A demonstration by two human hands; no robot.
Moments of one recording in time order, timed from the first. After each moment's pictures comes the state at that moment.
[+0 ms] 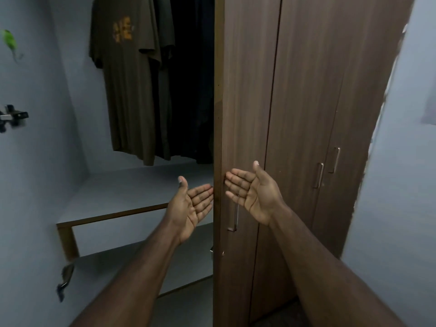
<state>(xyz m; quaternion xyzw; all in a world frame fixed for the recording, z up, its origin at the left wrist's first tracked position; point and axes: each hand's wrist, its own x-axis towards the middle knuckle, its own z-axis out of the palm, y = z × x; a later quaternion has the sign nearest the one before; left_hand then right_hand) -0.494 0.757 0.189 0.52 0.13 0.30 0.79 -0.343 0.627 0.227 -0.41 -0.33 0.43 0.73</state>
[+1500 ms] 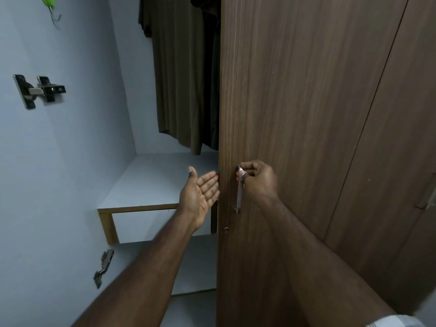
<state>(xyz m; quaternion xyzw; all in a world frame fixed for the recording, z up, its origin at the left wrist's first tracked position) -0.475 0.930 0.151 0.46 0.22 0.43 0.75 -0.316 0.873 0.177 -0.66 -0.43 0.10 0.61</state>
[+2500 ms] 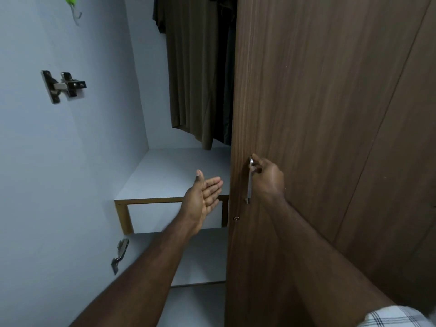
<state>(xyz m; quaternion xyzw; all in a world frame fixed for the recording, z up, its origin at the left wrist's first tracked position) -0.511 0.918 0.142 0.54 0.28 0.40 0.68 -0.332 0.870 0.177 -0.71 -0.45 0.03 0.54</state>
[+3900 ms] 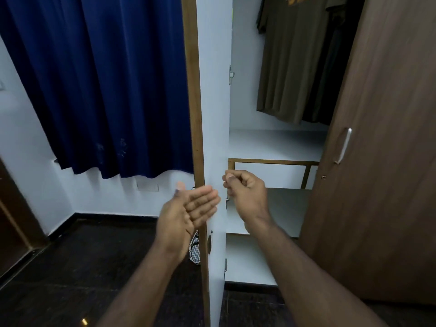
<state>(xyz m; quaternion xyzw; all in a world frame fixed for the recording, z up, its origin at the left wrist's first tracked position) -0.958 0.697 0.143 0.50 0.28 0.55 0.61 -0.799 0.729 0.143 -0.53 -0.45 0.29 0.66</state>
